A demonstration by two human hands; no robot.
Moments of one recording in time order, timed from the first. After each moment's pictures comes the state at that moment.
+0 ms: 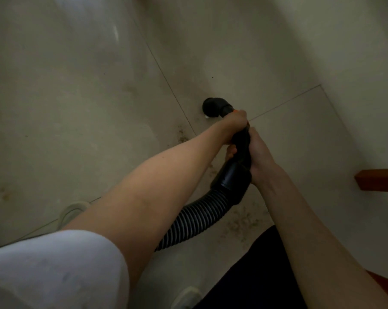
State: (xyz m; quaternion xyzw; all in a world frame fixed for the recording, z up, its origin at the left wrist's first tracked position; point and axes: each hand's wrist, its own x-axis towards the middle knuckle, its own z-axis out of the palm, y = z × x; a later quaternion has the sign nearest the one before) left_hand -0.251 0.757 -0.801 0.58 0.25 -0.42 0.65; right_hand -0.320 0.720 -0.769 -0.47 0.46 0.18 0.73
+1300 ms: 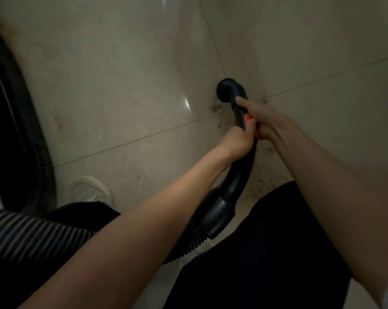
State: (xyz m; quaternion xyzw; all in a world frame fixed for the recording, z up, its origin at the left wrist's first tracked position) left_hand -0.395 0.805 -0.802 0.70 0.20 -0.36 0.59; right_hand -0.324 0.733 -0.826 -0.68 0.30 0.39 0.54
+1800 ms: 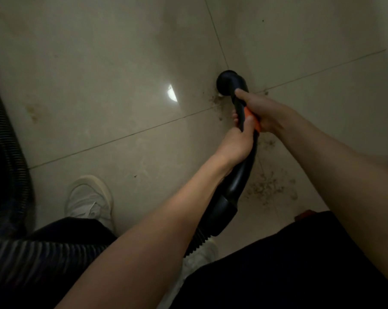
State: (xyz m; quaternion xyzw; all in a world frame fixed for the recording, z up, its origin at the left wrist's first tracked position) left_hand -0.415 0.820 -0.836 0.60 0.22 -0.34 0.69; right_hand -0.327 0.757 -0.842 -0.70 0.31 0.39 0.51
